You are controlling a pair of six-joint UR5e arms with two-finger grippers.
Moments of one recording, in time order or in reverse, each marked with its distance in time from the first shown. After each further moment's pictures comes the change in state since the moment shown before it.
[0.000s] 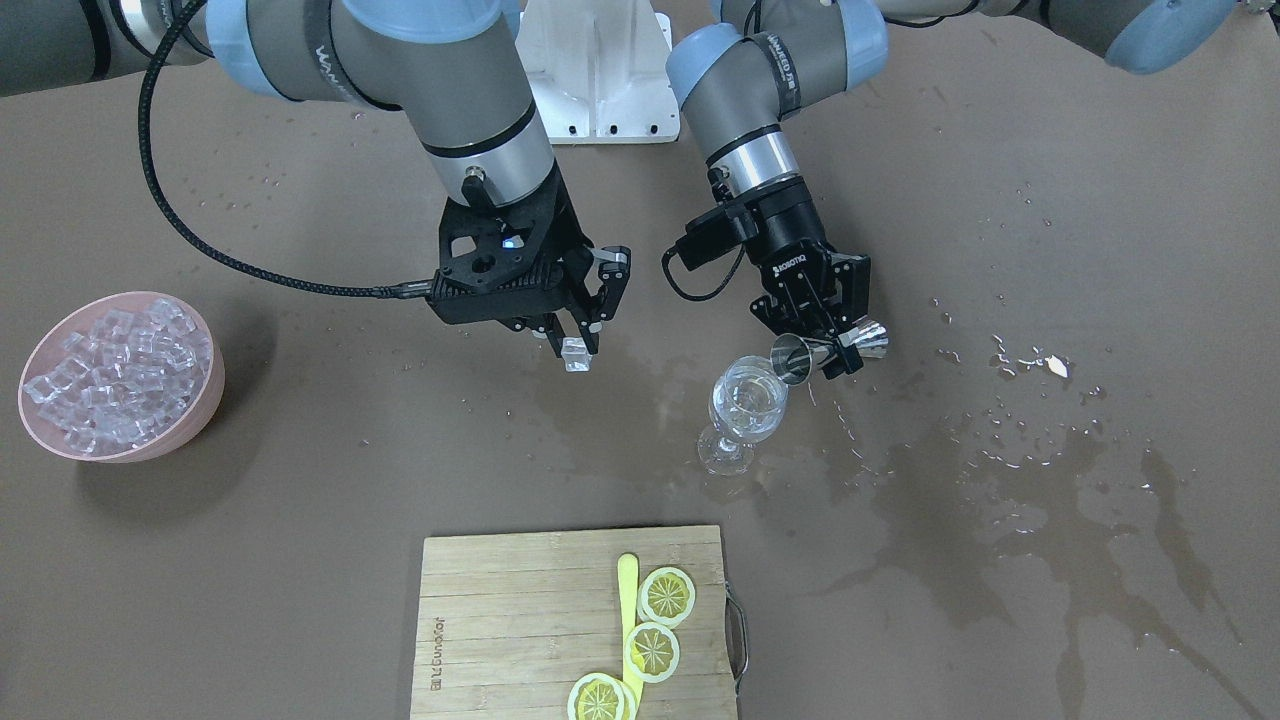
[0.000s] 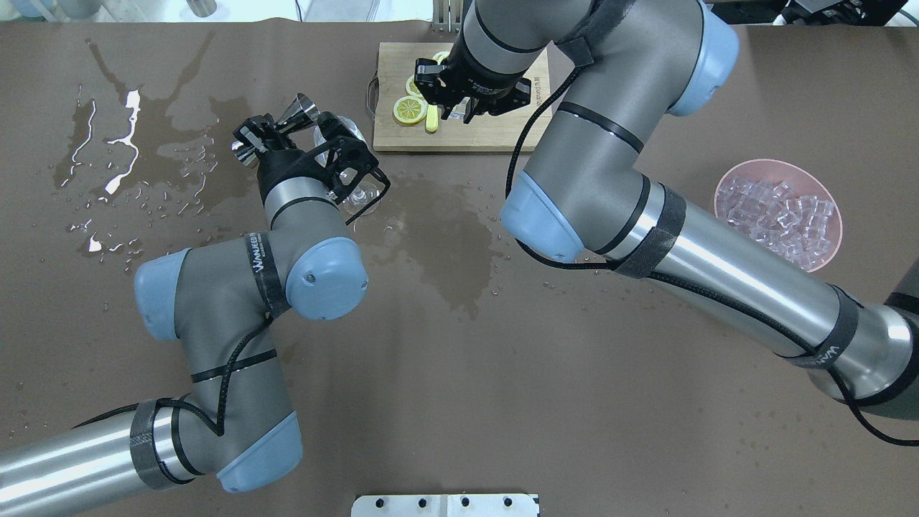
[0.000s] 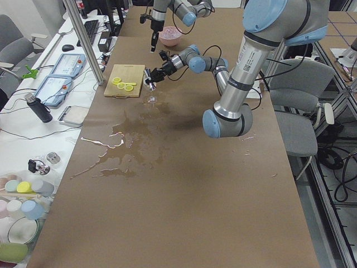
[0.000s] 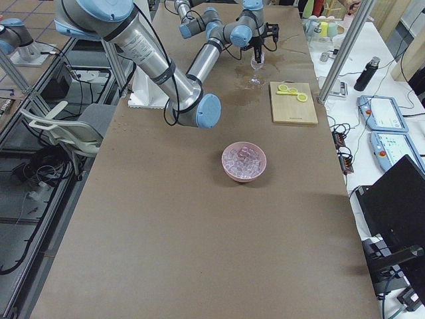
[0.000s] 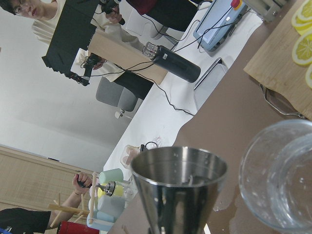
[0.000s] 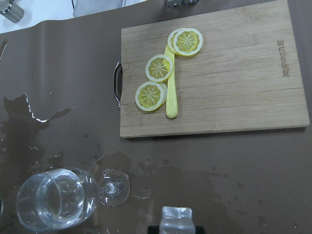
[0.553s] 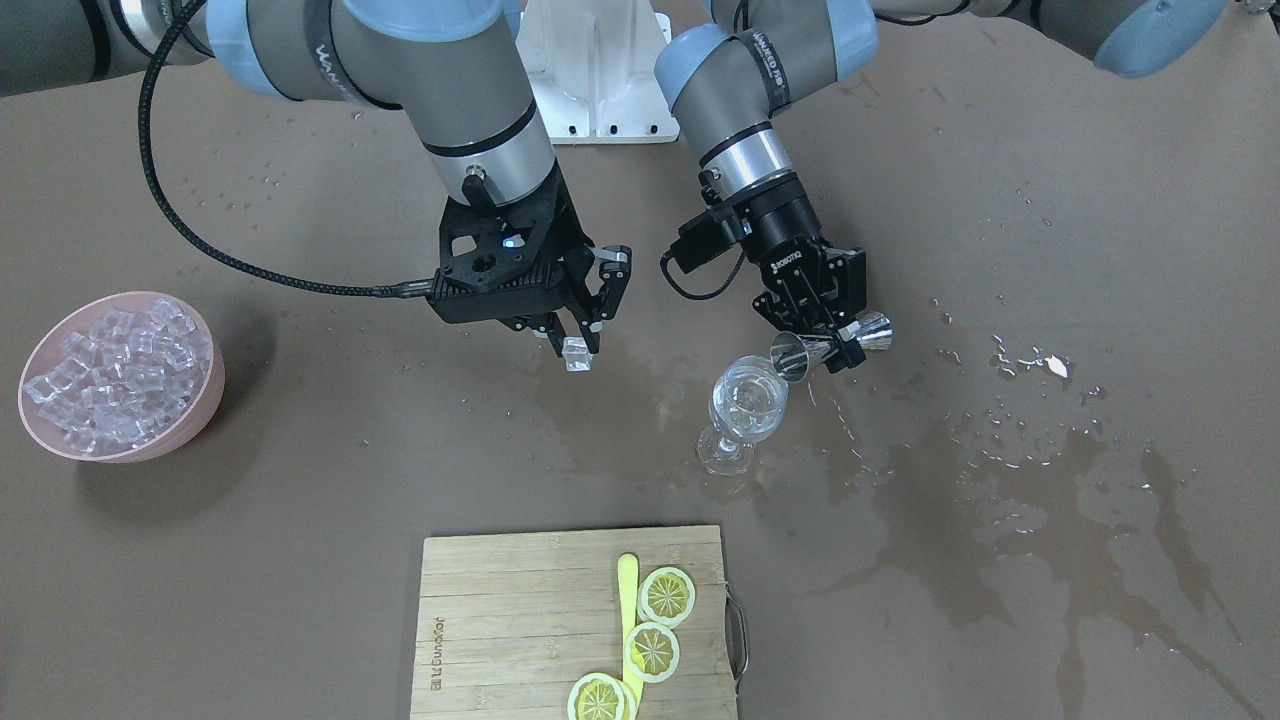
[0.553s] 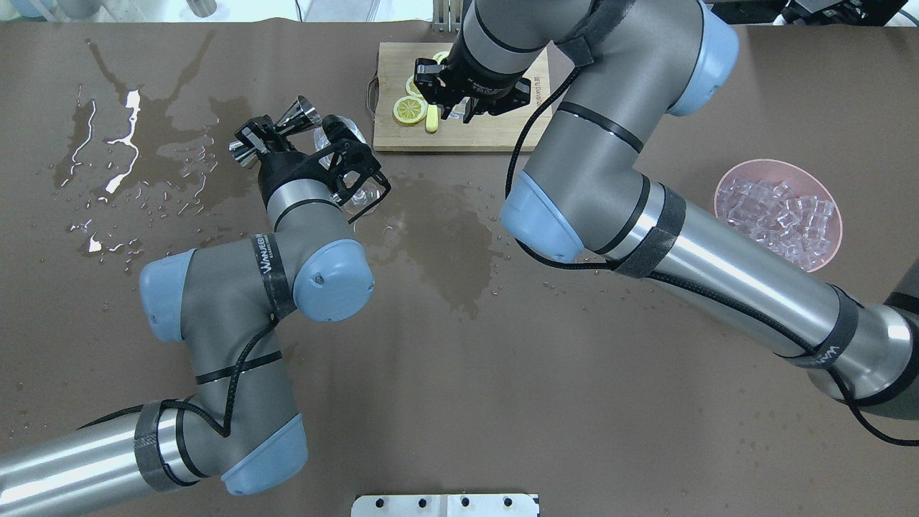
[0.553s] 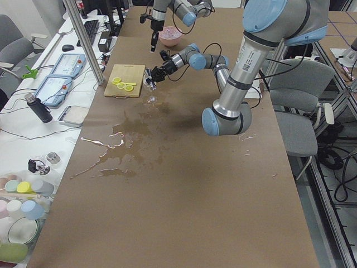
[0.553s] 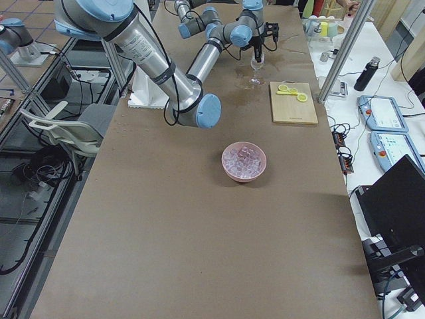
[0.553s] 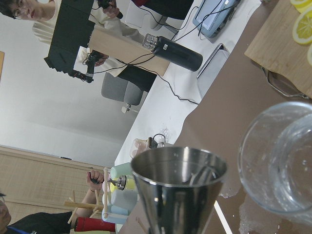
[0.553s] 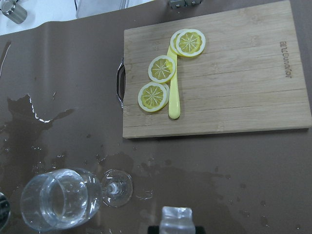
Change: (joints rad) left arm 0.005 -0.030 0.001 0.088 0.008 0.044; right arm 0.000 0.000 0.000 0.016 0.000 0.002
